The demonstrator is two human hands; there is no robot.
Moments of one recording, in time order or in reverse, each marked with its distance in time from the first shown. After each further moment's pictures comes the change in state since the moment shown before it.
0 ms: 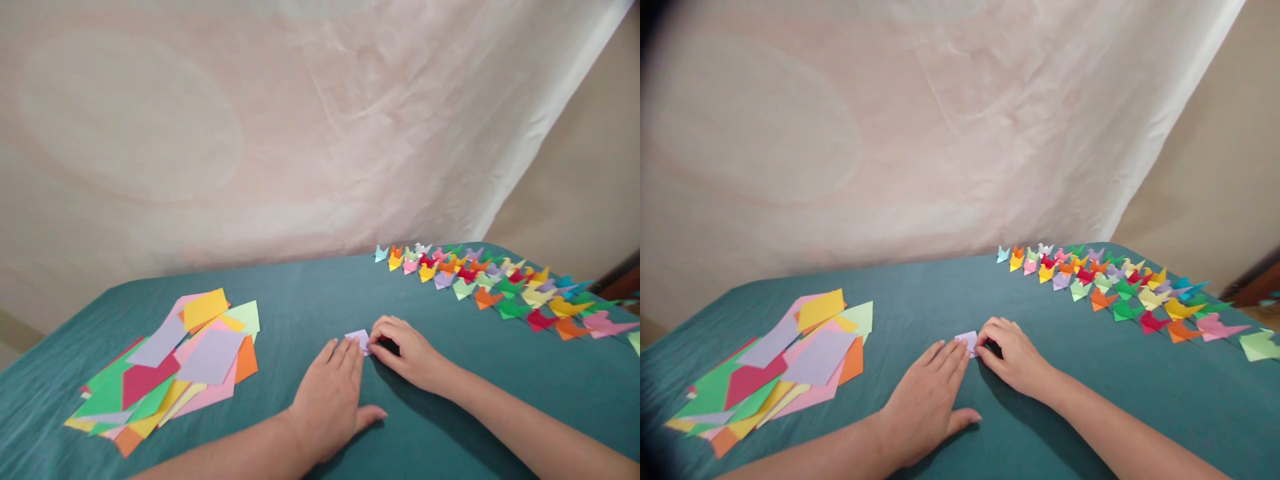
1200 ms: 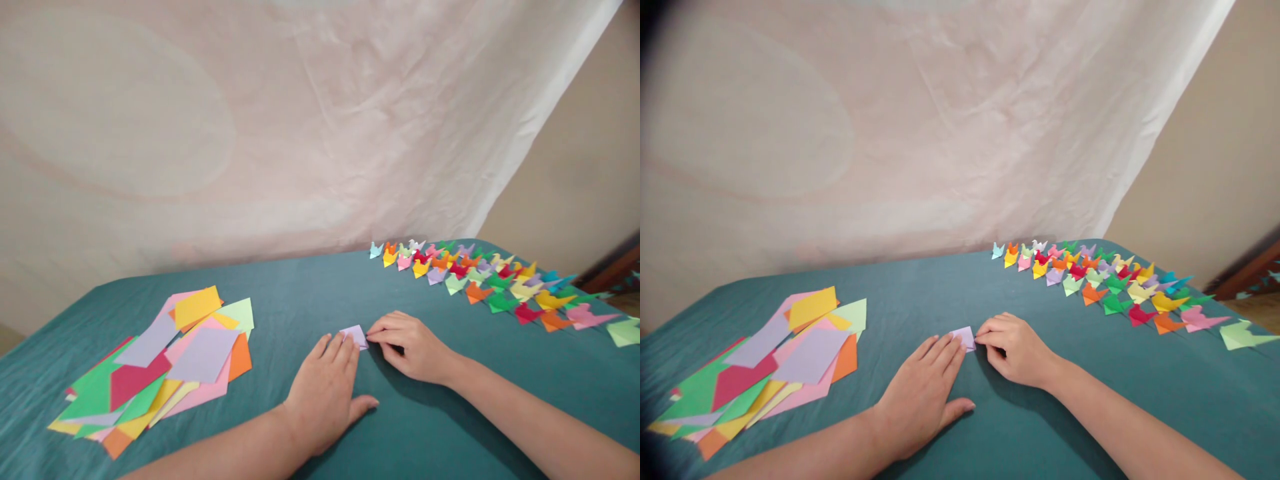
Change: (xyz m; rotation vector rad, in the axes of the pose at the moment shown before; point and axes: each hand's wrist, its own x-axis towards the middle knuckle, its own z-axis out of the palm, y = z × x) left_hand 0.001 0.000 -0.002 -0.024 -0.001 -0.010; right_hand -0.006 0.007 -0.015 -0.069 -0.060 -0.207
